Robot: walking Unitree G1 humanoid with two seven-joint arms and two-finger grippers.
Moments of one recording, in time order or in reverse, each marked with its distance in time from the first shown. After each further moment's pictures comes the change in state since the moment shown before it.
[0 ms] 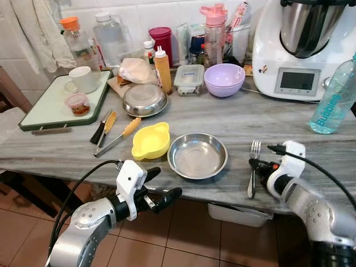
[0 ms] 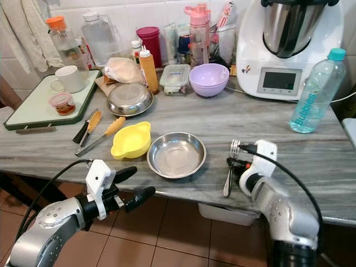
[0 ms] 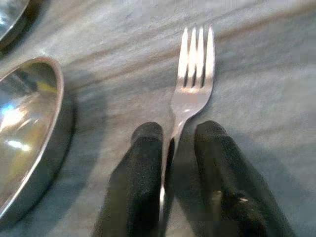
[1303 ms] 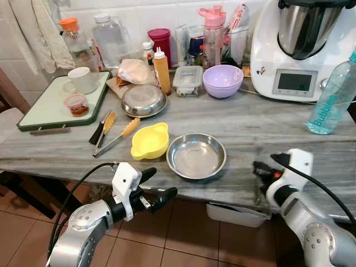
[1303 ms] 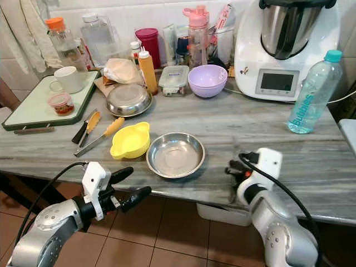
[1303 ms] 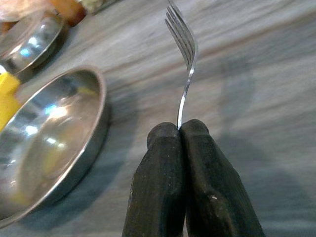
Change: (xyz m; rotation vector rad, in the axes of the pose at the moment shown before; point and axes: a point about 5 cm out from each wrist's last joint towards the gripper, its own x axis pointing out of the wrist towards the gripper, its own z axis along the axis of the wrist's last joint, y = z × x) left arm -0.003 0.009 -0.010 -0.006 -0.026 0.015; right arm -0.024 0.020 -0.020 0.050 -0.103 0.063
